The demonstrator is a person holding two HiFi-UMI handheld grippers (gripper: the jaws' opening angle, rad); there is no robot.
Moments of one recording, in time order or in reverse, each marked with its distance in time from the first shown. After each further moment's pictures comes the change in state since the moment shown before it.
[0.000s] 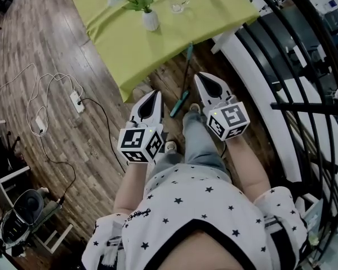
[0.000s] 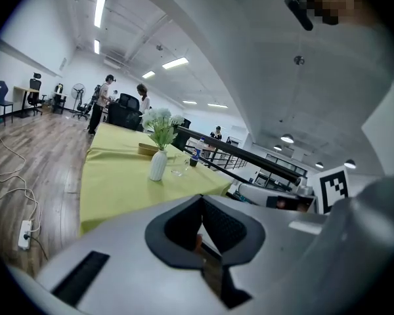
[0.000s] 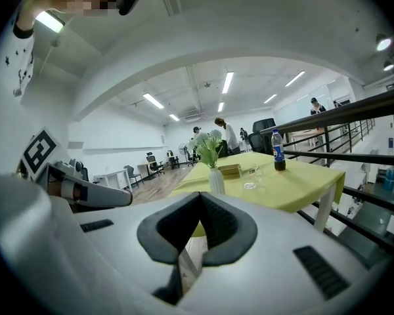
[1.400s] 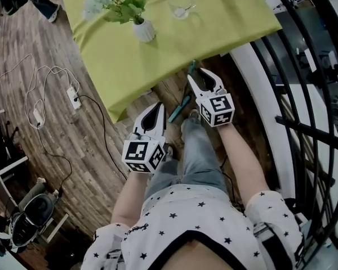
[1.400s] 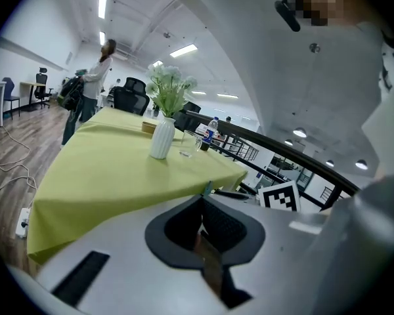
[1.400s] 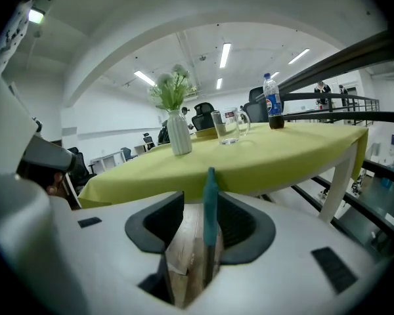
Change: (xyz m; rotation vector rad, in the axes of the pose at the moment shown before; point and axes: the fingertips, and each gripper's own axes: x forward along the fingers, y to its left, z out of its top) left arm 0.113 0.048 -0.056 -0.046 0.077 0.072; right arm 0.146 -0.126 -0.138 0.012 0.200 0.008
